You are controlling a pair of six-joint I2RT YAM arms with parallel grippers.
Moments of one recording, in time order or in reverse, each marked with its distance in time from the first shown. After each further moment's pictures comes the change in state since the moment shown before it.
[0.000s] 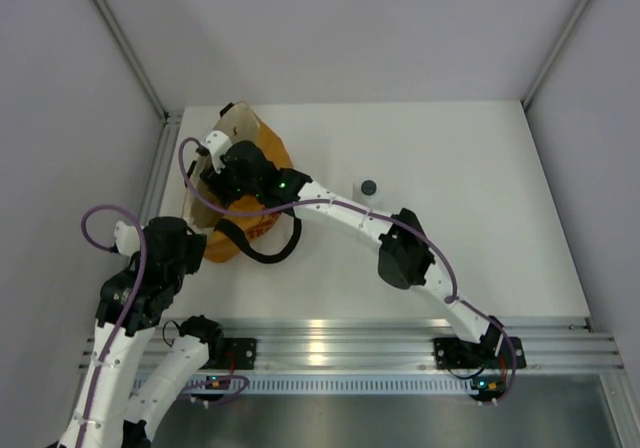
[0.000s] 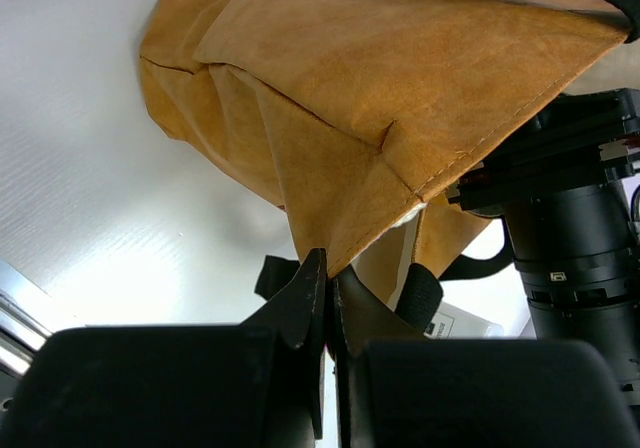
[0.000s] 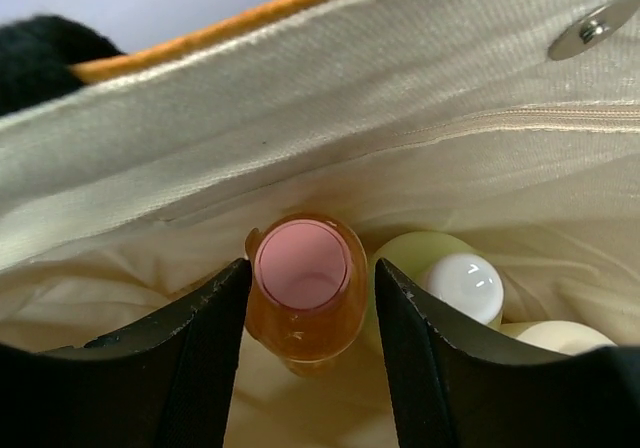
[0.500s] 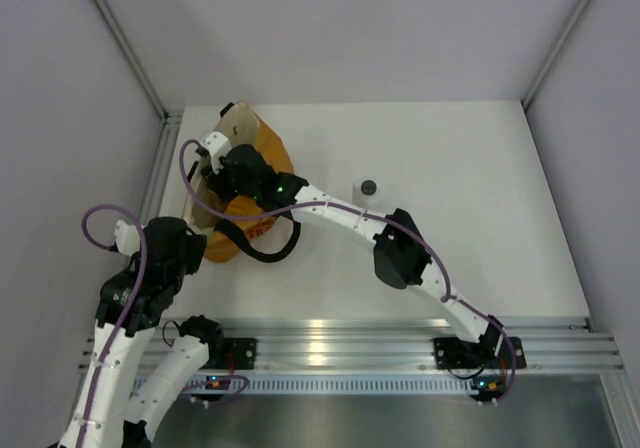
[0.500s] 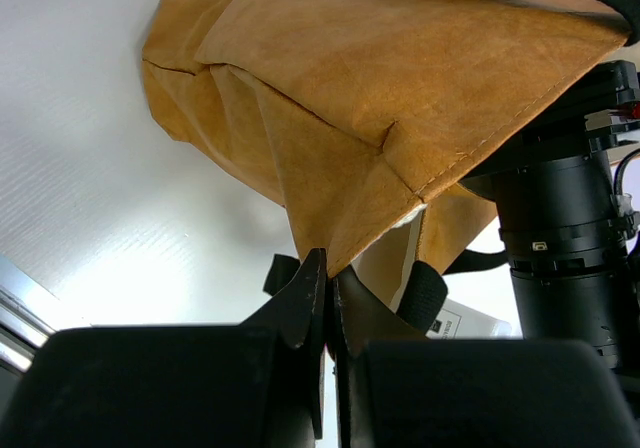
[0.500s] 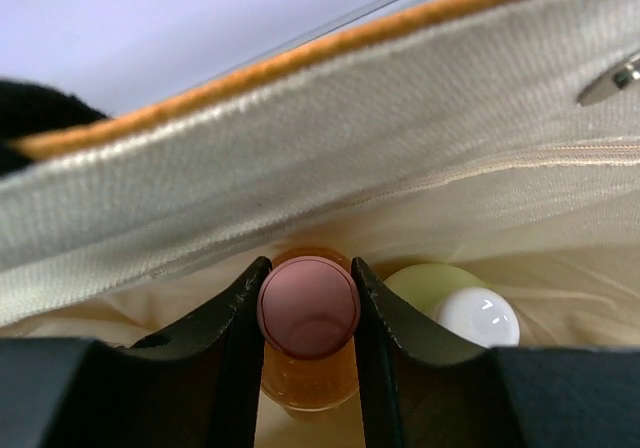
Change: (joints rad) left arm 0.000 -0.002 0.000 0.000 0.006 0.026; right arm -0.003 0.042 -0.005 0.106 0.003 0.008
